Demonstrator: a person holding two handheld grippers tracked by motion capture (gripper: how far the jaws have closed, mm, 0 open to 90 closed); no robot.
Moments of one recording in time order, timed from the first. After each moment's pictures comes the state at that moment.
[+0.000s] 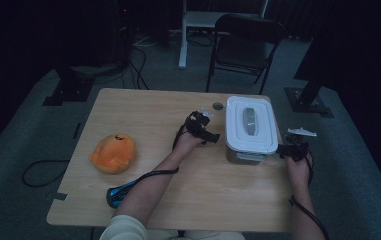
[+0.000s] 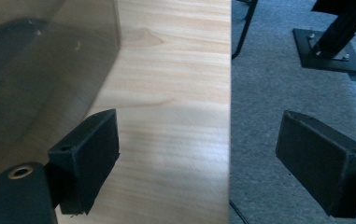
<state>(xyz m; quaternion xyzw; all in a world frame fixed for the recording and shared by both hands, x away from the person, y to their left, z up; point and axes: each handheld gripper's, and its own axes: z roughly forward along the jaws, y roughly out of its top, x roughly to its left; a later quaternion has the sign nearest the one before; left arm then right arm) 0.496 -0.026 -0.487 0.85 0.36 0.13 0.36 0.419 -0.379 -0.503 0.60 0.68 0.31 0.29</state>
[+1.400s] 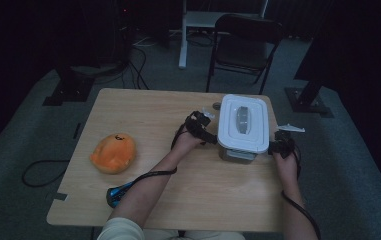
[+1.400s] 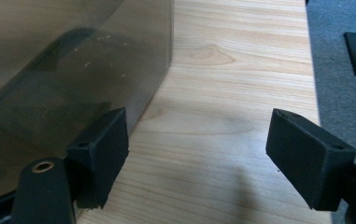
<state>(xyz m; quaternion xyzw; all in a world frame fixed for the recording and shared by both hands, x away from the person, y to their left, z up) 0.487 -0.024 -0.476 0.86 0.34 0.13 0.35 0.435 -0.346 -0.505 0.58 0.70 0.35 0.24</state>
